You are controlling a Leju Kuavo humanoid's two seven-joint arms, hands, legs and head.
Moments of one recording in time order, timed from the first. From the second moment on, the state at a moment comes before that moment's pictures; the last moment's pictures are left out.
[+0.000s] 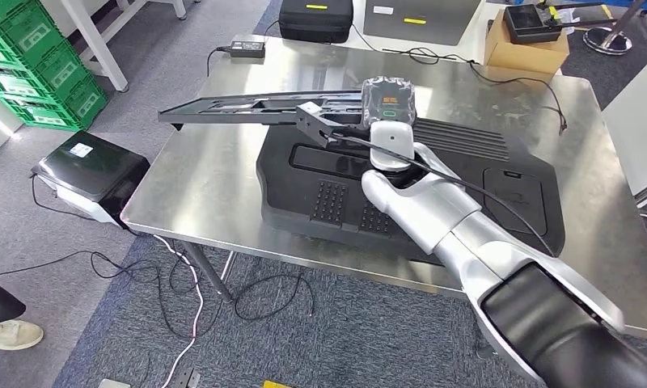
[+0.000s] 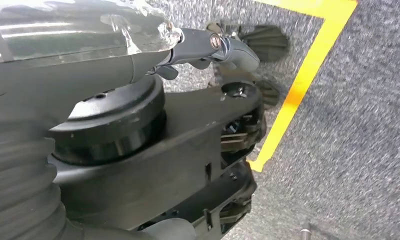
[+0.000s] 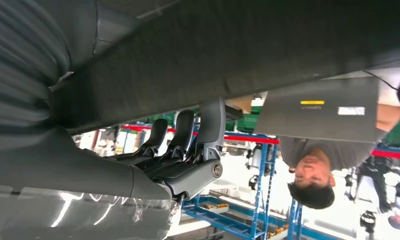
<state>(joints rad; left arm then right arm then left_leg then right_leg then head) -0.18 0.04 -0.99 -0.22 1.39 0.06 -0.06 -1.12 0.01 0.86 -0.62 1.05 -0.02 0.68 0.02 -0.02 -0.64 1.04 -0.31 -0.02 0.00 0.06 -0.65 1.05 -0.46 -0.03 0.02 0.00</state>
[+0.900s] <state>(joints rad) -0.20 0.04 -1.01 -0.22 1.37 0.03 -0.04 -1.15 -0.05 0.85 -0.51 1.05 0.00 0.68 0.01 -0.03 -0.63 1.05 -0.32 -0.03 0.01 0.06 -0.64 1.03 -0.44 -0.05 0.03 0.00</state>
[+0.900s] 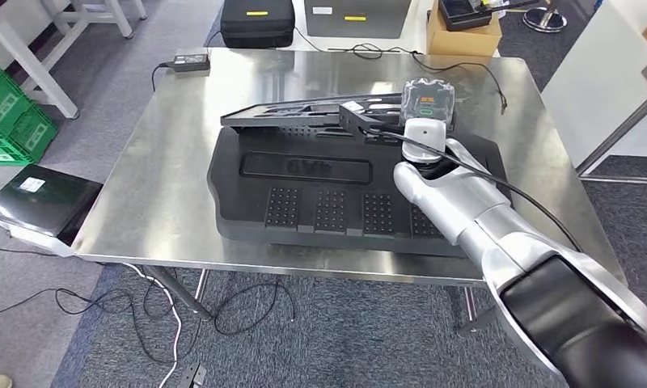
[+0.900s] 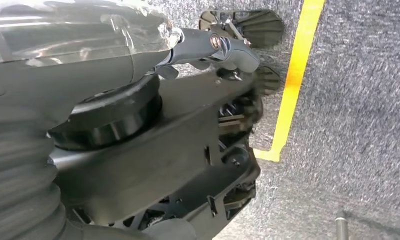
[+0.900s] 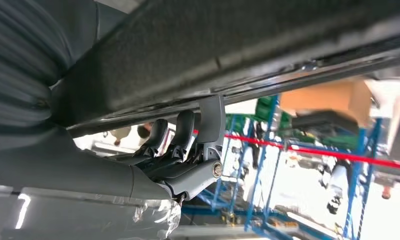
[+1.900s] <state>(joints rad) -0.20 0.04 -1.01 -0.22 1.37 0.01 -0.04 -1.14 -0.05 0.85 -0.49 1.03 -0.05 0.64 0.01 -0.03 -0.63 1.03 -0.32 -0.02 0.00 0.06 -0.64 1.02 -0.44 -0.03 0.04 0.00</state>
